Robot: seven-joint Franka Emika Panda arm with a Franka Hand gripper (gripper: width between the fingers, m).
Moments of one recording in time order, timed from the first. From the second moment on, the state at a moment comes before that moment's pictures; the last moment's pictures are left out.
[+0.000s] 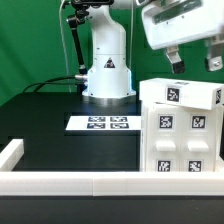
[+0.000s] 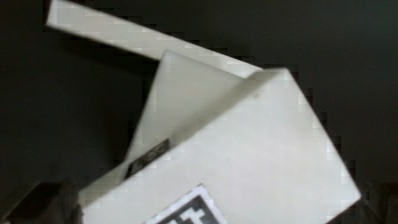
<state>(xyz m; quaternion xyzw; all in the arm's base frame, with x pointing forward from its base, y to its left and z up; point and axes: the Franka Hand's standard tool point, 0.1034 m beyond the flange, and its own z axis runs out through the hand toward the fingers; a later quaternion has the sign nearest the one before) 0.614 0.103 0.183 -0.82 0.56 0.01 0.13</state>
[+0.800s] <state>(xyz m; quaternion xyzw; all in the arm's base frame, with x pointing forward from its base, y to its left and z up) 0.613 0.097 0.182 -0.98 0.18 -0.06 0.08</state>
